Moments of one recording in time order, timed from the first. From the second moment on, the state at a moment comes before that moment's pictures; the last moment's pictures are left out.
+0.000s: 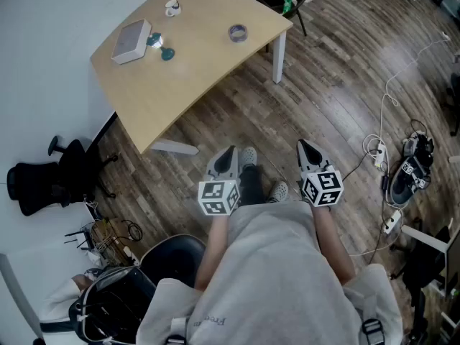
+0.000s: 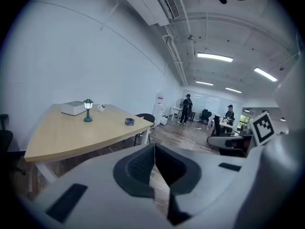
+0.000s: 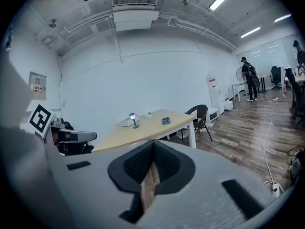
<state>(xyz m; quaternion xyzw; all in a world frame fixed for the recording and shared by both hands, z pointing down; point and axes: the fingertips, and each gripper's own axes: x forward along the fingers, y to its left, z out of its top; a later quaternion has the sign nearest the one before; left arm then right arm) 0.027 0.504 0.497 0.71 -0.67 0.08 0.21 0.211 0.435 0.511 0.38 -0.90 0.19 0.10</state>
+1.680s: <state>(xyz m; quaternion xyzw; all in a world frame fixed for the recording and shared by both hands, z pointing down) -0.011 0.382 0.507 0.71 -0.66 0.09 0.23 0.191 0.325 0.534 0.38 -0.89 0.24 0.11</state>
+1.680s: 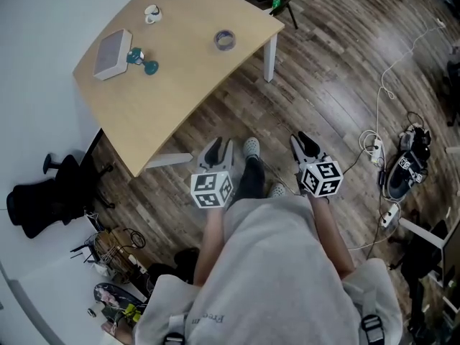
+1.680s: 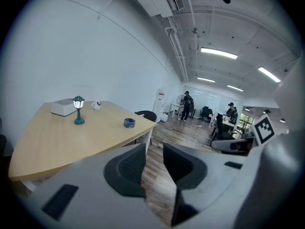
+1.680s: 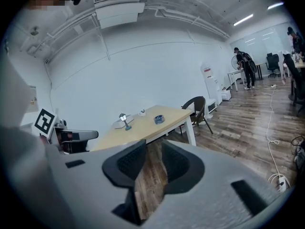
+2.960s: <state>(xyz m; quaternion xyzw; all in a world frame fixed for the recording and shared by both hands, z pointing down) -0.131 0.137 0.511 0.76 -0.61 0.08 0.23 0.085 0.130 0.541 0.44 -0.86 0.26 0.10</state>
